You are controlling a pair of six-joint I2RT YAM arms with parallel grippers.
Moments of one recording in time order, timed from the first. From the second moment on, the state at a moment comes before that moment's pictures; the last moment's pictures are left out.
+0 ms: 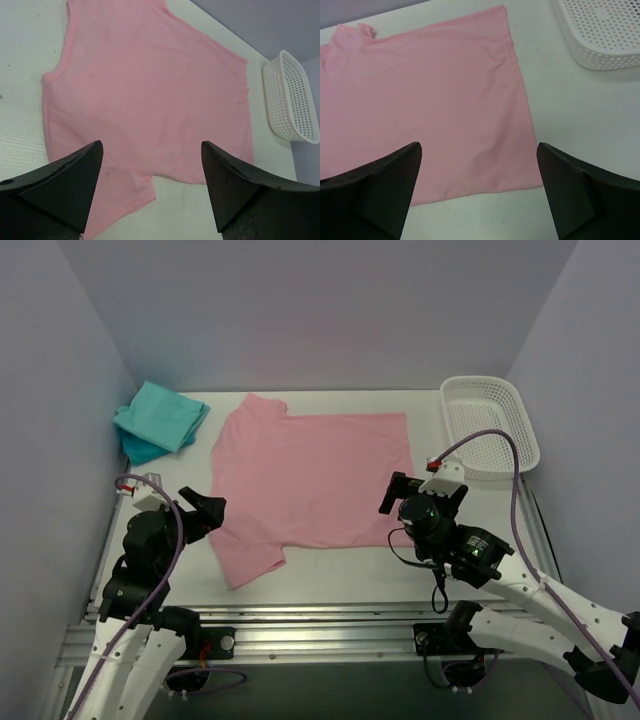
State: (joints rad) left arm -0.25 0.47 0.64 -0.50 -0.10 -0.70; right arm 0.91 0.85 0.83 -0.53 0.88 0.64
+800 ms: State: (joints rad) left arm -0.35 0.73 0.61 -0.59 -0.29 -0.82; right arm 0.77 1.11 0.82 -0.54 0.86 0.85
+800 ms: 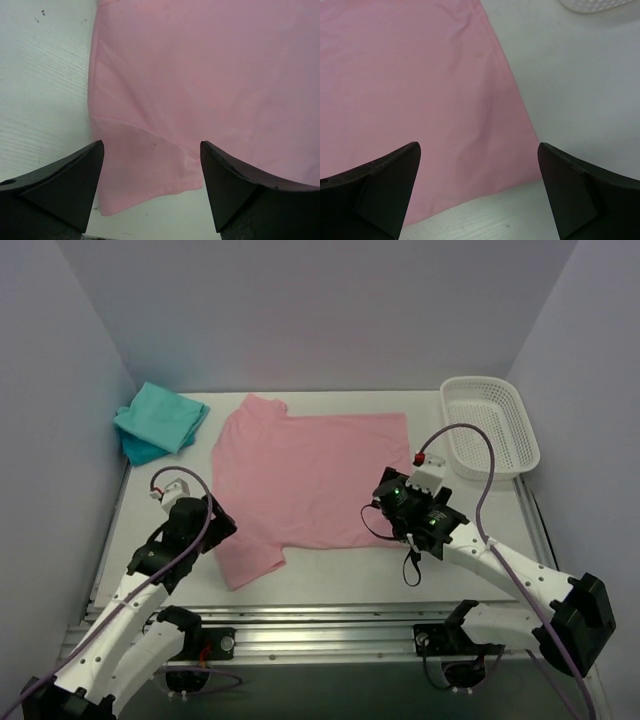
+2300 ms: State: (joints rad) left arm -1.31 0.91 0.56 -1.21 -0.66 -1.98; right arm 0.51 1.05 0.47 -0.16 0.25 0.82
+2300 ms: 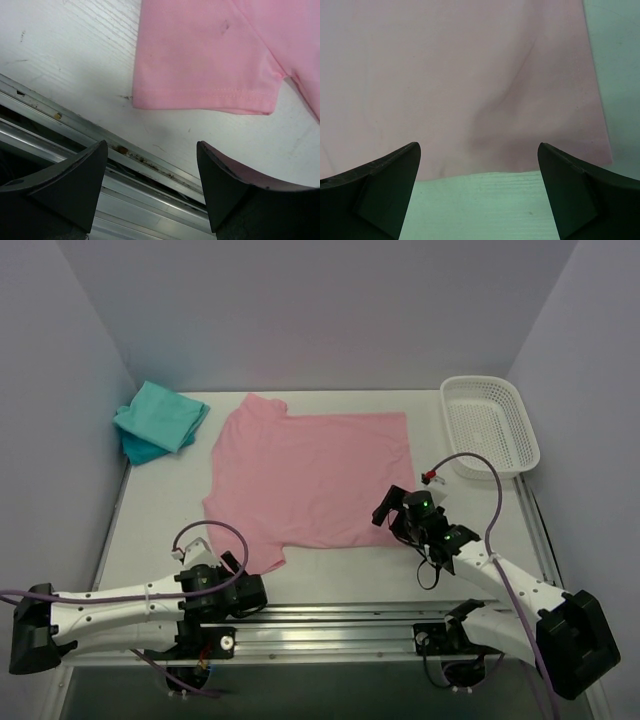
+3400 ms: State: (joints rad) left arm -0.97 0.95 0.42 -0.78 -0.60 -1.75; right arm 0.52 1.04 0.54 -0.16 0.21 0.73
